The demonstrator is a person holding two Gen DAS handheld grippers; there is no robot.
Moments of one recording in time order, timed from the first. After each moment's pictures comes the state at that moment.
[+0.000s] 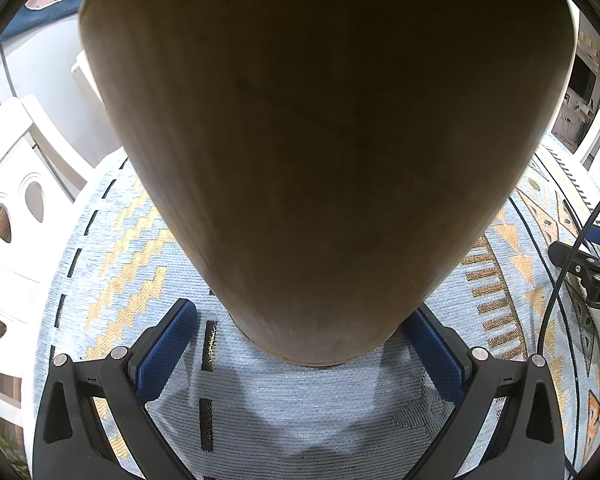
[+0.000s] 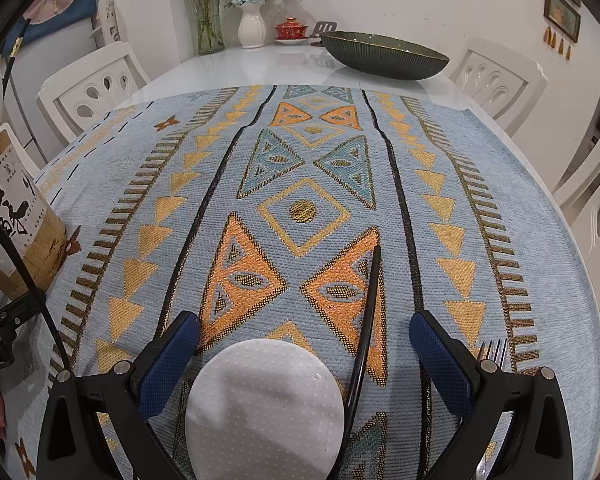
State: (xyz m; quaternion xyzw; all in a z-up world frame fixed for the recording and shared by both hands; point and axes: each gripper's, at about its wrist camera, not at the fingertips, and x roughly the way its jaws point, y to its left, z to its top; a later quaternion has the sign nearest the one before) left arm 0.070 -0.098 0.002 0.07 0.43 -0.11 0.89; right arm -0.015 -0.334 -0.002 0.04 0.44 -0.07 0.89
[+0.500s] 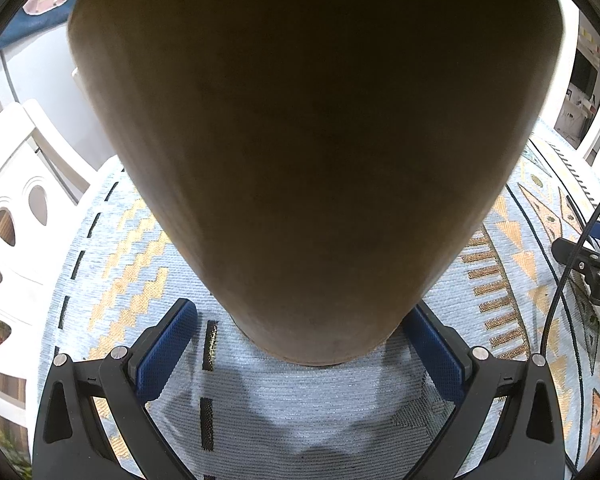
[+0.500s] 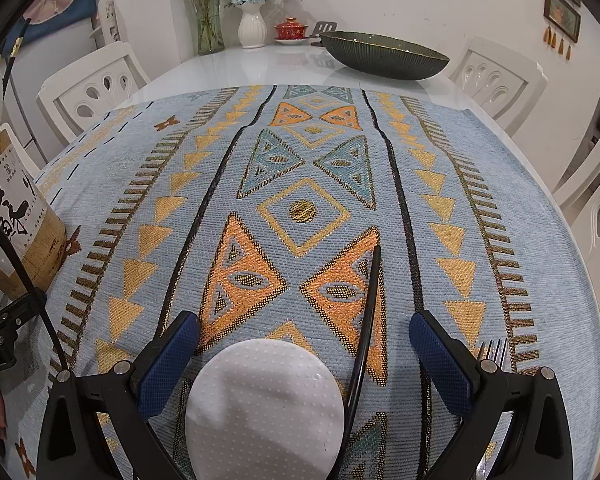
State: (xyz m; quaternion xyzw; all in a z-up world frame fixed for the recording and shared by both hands) left arm 0.070 -0.093 0.000 0.08 0.43 -0.10 0.89; right arm -0.015 -0.334 -0.002 0.04 0.44 -0.07 0.89
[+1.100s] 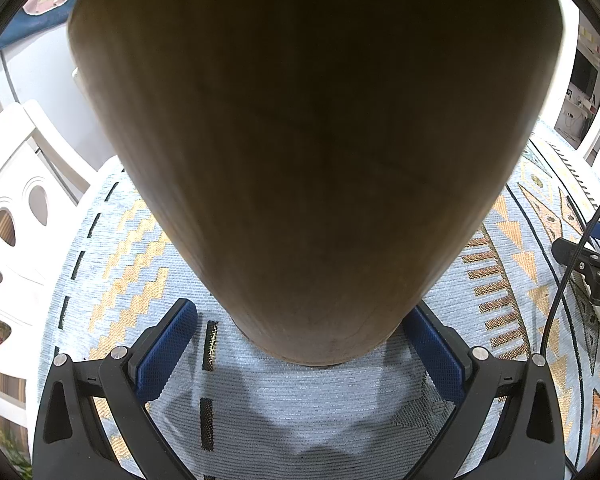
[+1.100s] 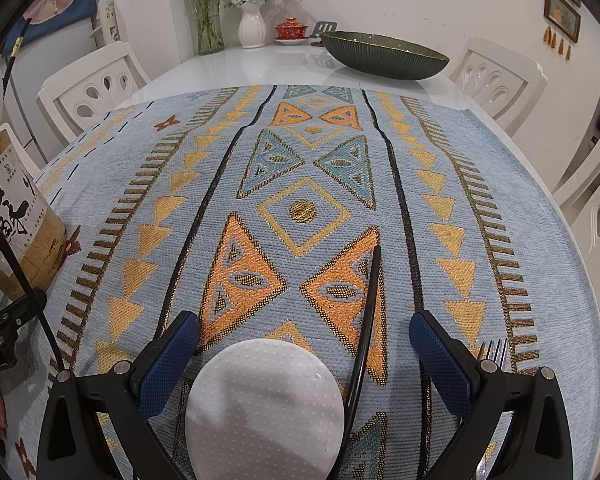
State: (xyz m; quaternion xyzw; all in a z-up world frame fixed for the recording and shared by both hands) left arm 0.067 -0.100 0.005 0.08 0.43 -0.10 0.89; right arm -0.016 -0.335 -0.002 0.04 0.44 -0.07 0.89
